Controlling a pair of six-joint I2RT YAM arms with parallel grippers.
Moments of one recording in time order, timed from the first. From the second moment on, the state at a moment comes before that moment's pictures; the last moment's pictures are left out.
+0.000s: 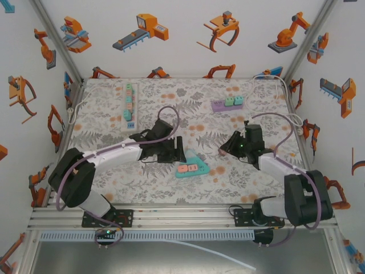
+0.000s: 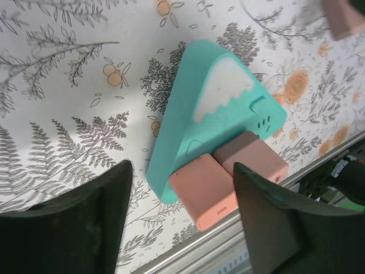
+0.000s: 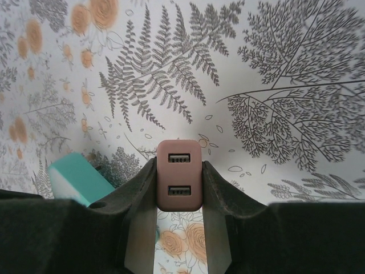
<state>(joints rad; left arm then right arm) -0.82 1.52 0.93 -0.33 0.15 -0.69 0.20 1.33 0.50 0.08 -0.30 0.63</state>
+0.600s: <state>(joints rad) -0.81 1.45 0.92 -0.33 0.09 -0.59 0.20 1.33 0.45 0.19 -0.29 0.67</state>
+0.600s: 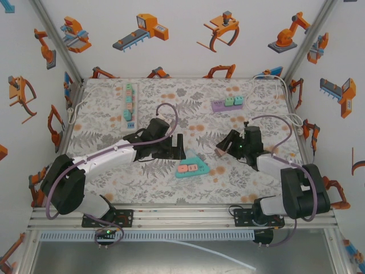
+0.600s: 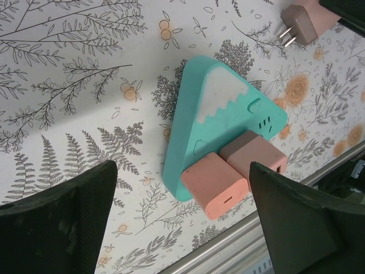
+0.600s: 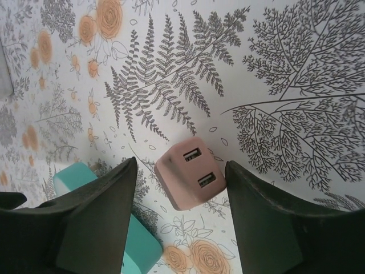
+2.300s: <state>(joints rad) -0.74 1.45 0.78 -0.09 0.18 -0.57 0.70 1.31 0.59 -0.06 -0.74 -0.94</state>
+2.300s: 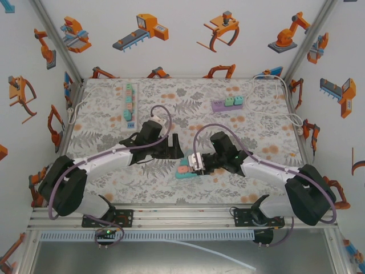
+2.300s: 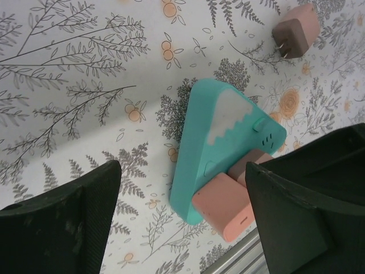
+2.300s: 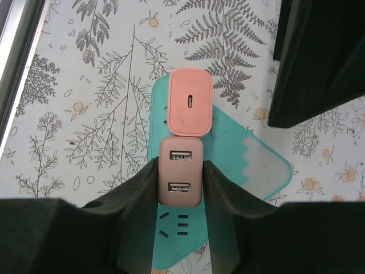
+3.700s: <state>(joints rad) -0.82 1.69 0.91 -0.15 0.24 -0.64 0.79 1.26 0.60 -0.10 -0.58 -0.94</state>
